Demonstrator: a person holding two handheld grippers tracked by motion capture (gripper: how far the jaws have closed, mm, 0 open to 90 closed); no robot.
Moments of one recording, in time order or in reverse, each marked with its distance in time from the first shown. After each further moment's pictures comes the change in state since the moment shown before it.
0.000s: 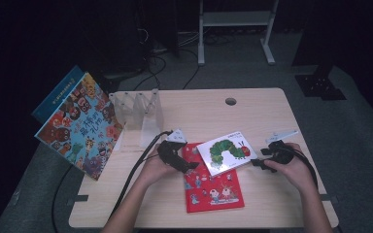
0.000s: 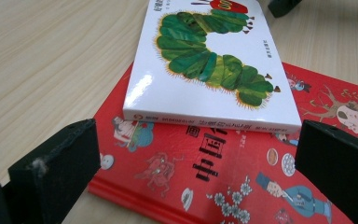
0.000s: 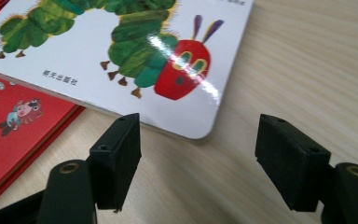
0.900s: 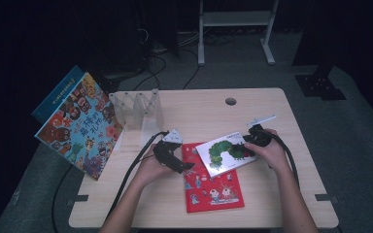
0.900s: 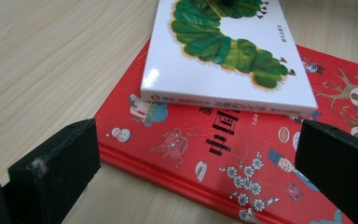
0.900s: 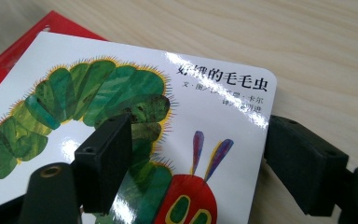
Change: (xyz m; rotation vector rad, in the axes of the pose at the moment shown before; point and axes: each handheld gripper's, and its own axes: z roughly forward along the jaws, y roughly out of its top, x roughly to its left) left arm 0.004 -0.006 -0.007 0.041 0.030 0.000; right arm -0.004 0.056 0.058 -0.035 0.091 0.064
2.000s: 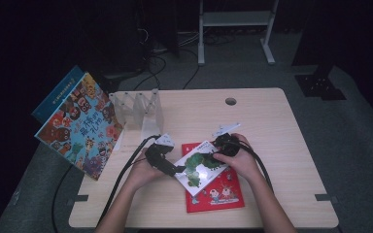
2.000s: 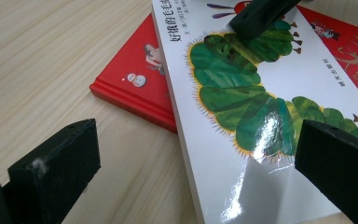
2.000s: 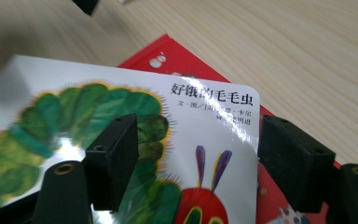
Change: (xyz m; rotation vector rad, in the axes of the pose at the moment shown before) left arm 0.007 -0.024 -0.014 0.054 0.017 -0.059; right arm 0.097 0.025 0.036 -0.027 0.029 -0.213
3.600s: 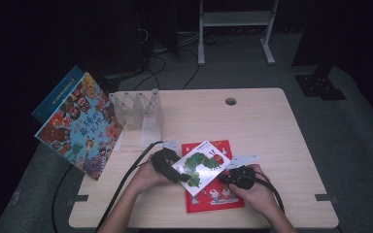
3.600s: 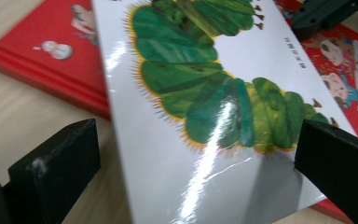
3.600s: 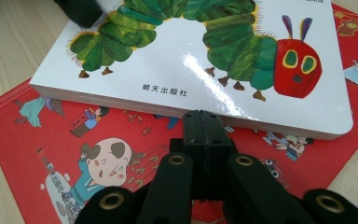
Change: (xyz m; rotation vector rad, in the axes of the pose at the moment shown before) left arm -0.010 -0.006 0.025 0.071 -0.203 -0.063; right arm 0.058 -0.072 -0.046 0.019 -0.012 -0.021
